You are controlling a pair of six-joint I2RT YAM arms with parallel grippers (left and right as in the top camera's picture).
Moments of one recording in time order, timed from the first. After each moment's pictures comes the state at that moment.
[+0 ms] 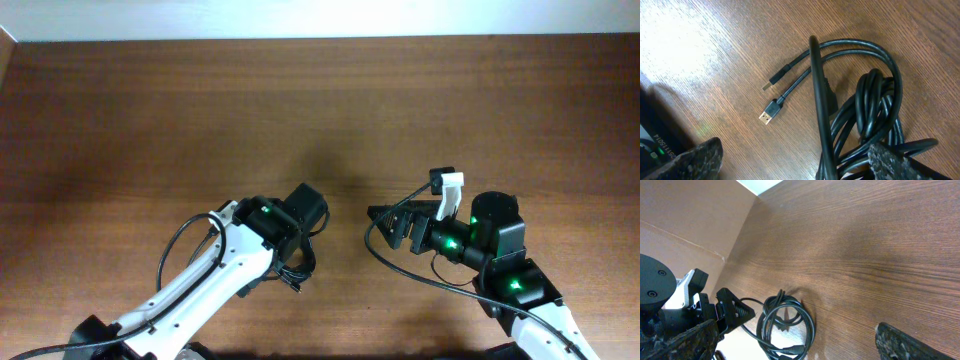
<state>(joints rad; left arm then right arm) -0.65 1.44 1.02 -1.24 -0.36 -1.50 0.29 0.95 0.49 -0.02 -0.58 0.58</state>
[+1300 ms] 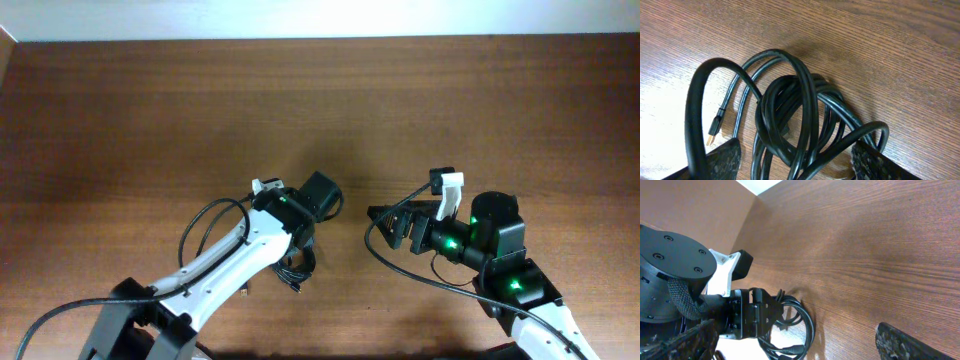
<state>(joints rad) -0.65 1.58 1.02 -0.98 -0.36 -0.98 0.29 0.95 0.49 -0.02 -0.58 0.58</state>
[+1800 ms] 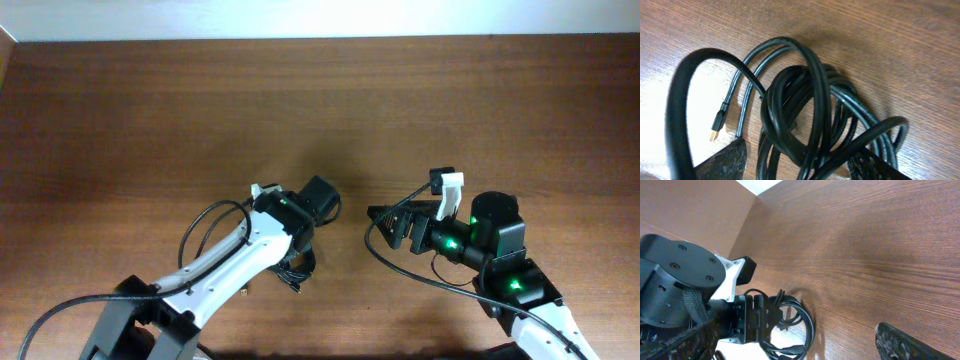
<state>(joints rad) -0.65 1.58 0.99 -0.98 -0.36 -0.98 0.29 0.95 0.49 -0.02 -0.58 0.58</state>
